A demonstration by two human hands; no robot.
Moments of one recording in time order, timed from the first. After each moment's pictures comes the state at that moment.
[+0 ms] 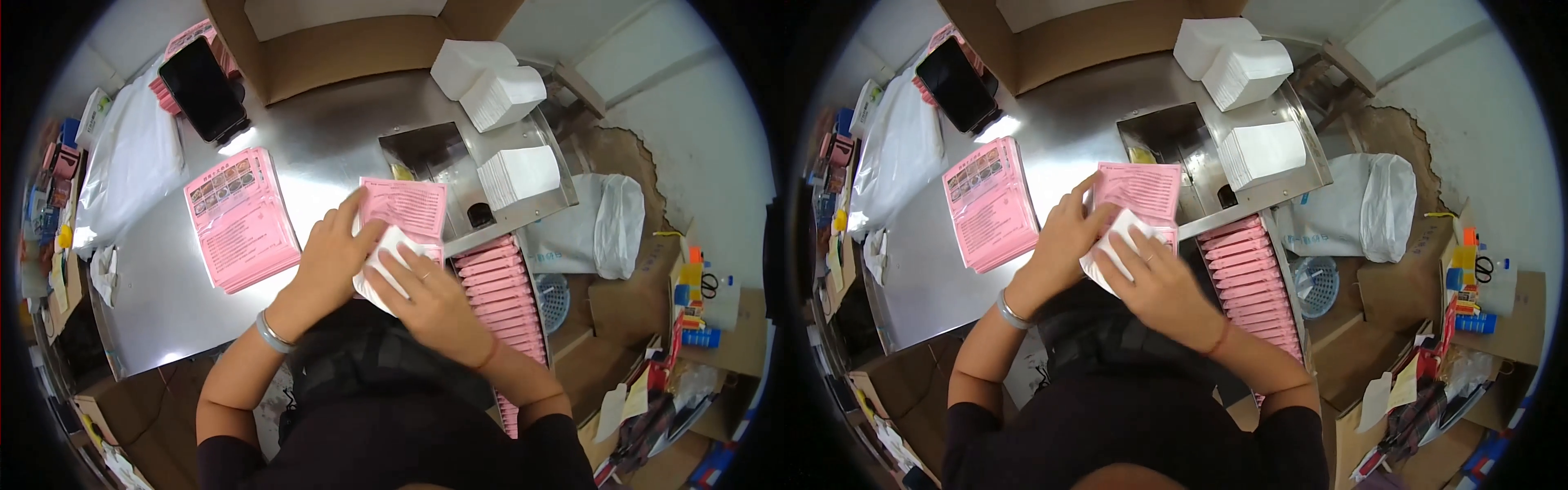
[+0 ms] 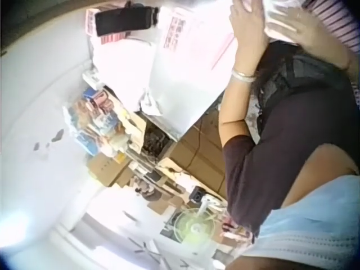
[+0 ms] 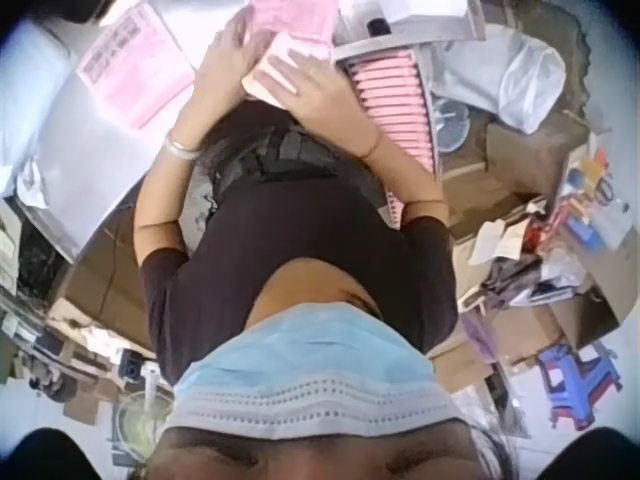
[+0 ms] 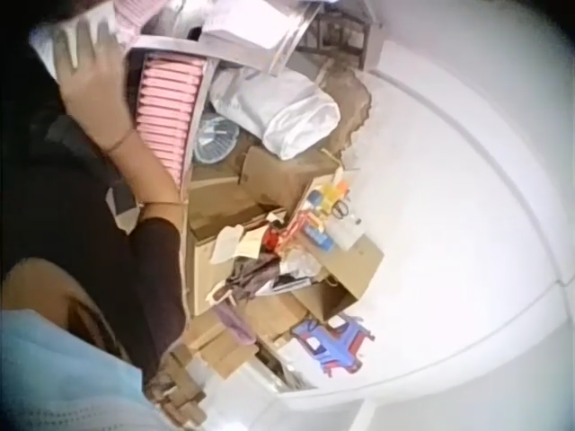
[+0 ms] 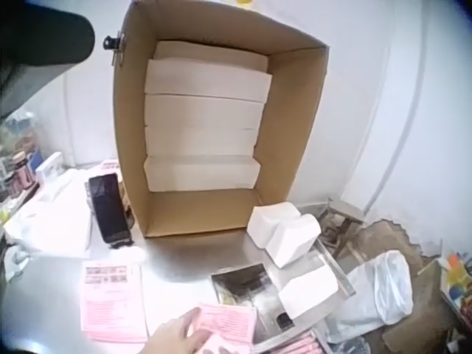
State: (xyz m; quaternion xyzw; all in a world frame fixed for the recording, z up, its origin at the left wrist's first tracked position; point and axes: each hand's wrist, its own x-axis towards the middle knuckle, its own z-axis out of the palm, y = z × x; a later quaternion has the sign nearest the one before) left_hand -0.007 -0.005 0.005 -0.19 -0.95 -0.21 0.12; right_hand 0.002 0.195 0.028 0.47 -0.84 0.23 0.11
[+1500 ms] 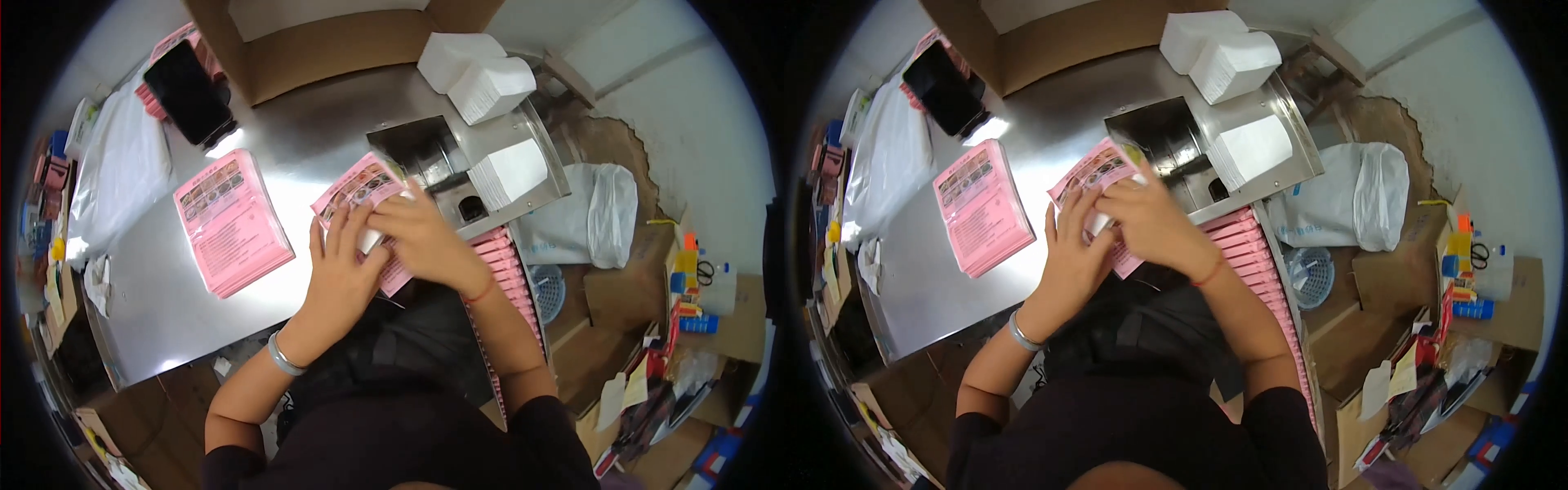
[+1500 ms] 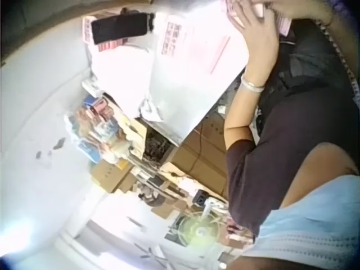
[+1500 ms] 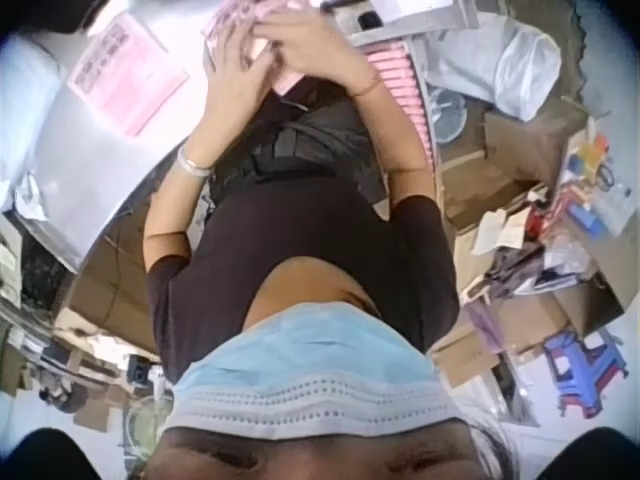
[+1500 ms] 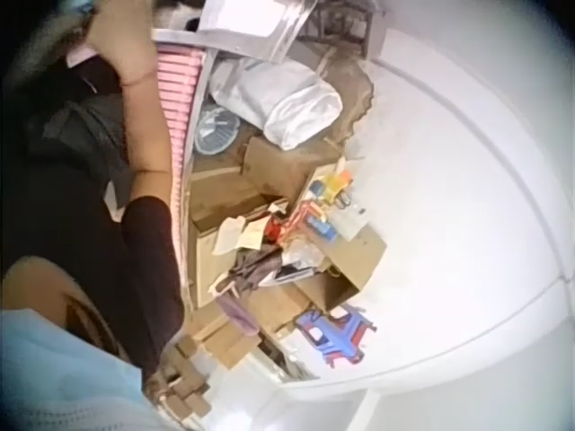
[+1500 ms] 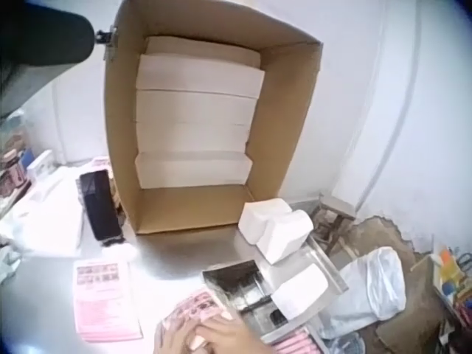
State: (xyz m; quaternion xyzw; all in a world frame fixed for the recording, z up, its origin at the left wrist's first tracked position) left_hand 0.018 0.018 -0.004 -0.13 -0.94 -0.27 0.16; right_hand -0.078 0.181 0.021 0.50 -0.81 0.31 0.01
